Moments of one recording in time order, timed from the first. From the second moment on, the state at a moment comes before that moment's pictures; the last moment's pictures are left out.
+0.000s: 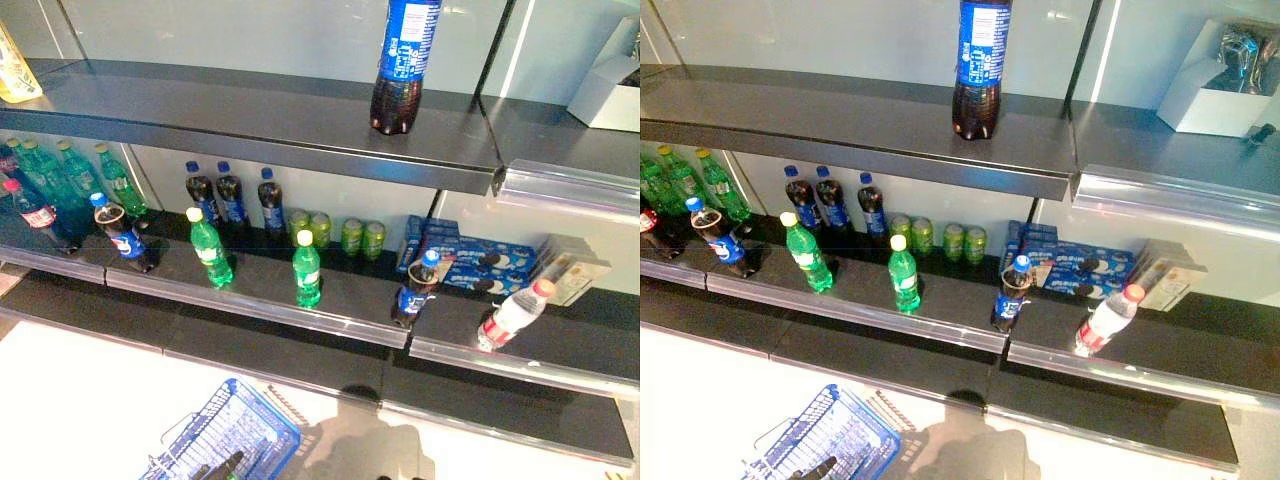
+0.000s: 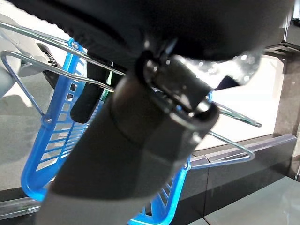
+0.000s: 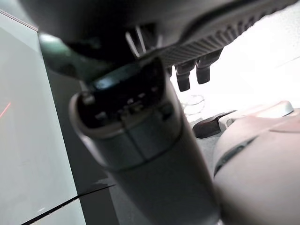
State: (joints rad) left arm 0.11 0.20 0.01 1.24 -0.97 -0.18 0.03; right arm 0.07 -0.16 0.07 1.29 0.37 -0.05 -0.14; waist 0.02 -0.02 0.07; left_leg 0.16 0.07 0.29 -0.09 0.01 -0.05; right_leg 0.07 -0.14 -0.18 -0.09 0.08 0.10
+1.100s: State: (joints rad) left arm 0.11 0.21 0.01 1.25 -0.97 -0.15 0.03; right arm 0.09 -0.24 -0.05 1.33 0.48 -0.03 -0.63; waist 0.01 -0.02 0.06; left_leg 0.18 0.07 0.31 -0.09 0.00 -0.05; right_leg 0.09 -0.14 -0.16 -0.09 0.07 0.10
